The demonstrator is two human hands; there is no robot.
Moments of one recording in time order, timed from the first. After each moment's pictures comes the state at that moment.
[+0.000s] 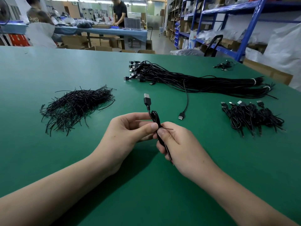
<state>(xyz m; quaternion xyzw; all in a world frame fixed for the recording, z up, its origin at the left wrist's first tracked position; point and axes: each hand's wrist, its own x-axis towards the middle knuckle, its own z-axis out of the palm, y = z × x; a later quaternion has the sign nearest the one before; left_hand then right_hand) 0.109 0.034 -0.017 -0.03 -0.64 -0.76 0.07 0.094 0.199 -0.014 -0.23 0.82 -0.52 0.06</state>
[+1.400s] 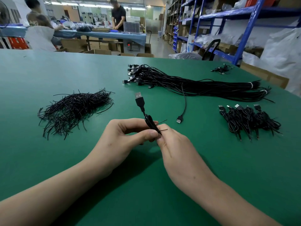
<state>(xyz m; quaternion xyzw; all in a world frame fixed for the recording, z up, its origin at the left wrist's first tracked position) 0.113 0.026 -0.012 -0.12 -0.75 -0.64 0.10 0.108 0.197 -0.010 -0.27 0.89 -0.37 -0.06</state>
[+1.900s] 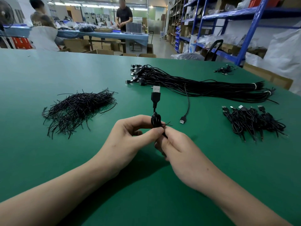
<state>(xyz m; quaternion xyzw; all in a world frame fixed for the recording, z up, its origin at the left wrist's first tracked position) 0.112 0.033 -0.013 -0.11 -0.71 -0.69 0.11 0.101 0.197 -0.006 -0.28 0.82 -0.49 0.07</state>
